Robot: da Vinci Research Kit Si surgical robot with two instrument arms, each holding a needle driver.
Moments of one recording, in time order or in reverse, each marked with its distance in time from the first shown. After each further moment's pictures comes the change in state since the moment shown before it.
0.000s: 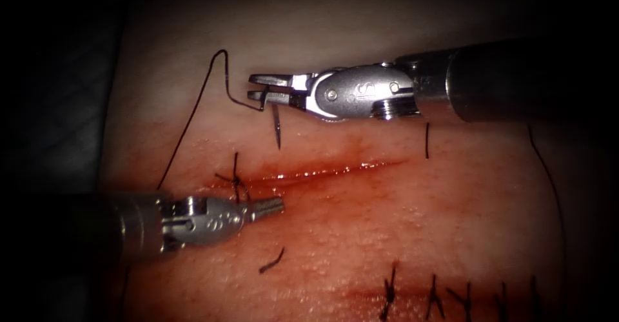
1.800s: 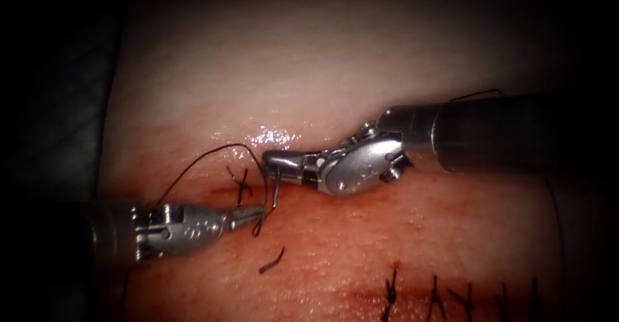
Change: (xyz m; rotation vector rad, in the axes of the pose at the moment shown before) right arm -0.010 -0.012 -0.005 0.122 0.045 -0.463; left arm 0.000 0.000 -0.003 -0.021 -0.002 -0.024
